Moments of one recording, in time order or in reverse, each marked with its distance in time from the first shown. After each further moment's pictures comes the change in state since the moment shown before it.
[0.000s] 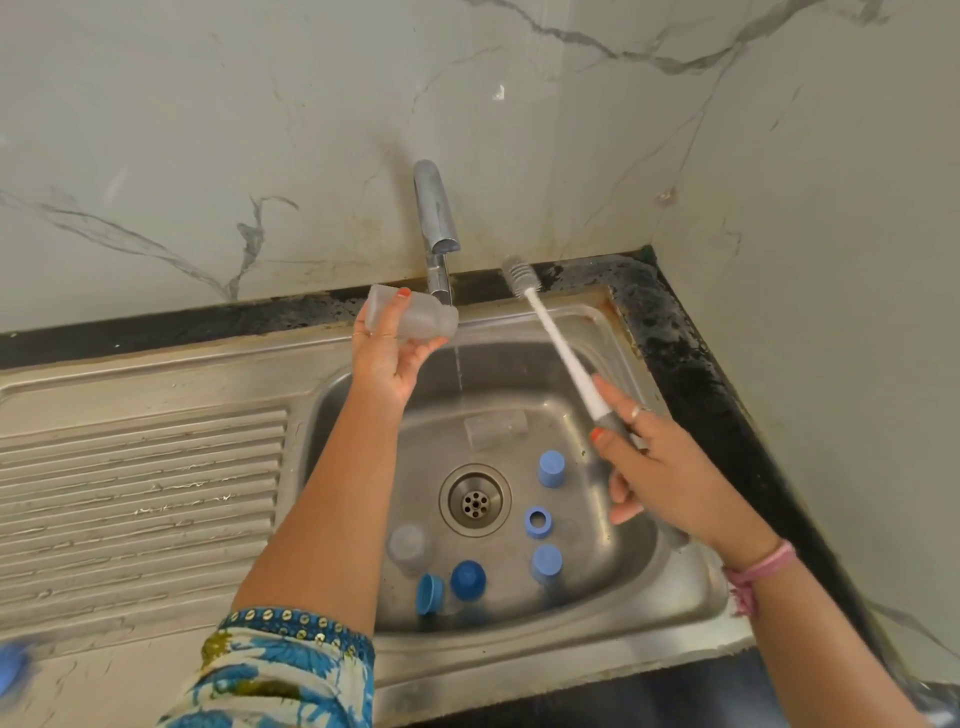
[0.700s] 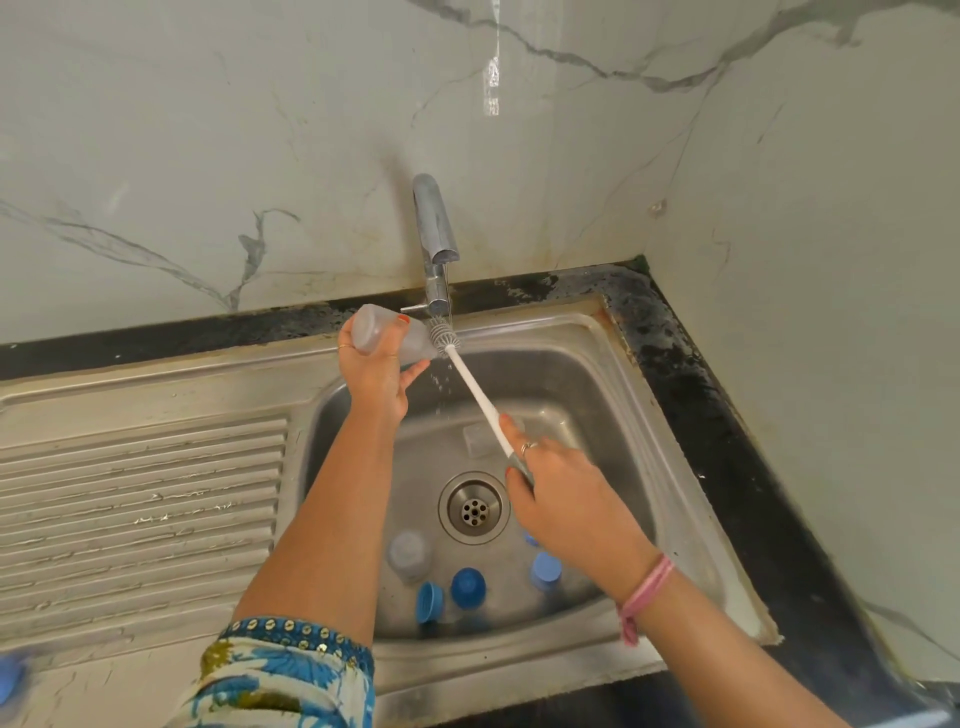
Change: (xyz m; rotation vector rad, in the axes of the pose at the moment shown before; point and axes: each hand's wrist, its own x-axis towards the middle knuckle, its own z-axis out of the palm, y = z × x) left_hand -0.005 -0.005 -0.011 0.244 0.108 0.204; right_hand 0.000 -0.027 0.076 -0.695 -0.032 -0.174
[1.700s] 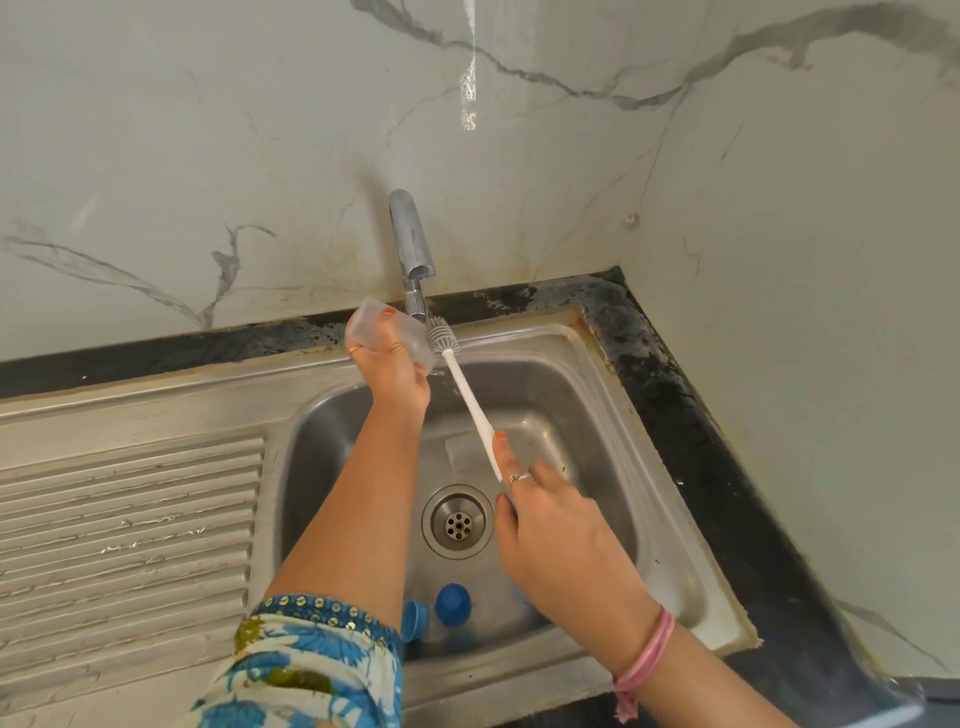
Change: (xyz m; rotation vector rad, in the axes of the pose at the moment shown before) left_hand 0.019 -0.023 0.040 -0.137 -0.102 0.124; right_hand -0.028 -0.020 -0.013 -0.183 0.150 0.053
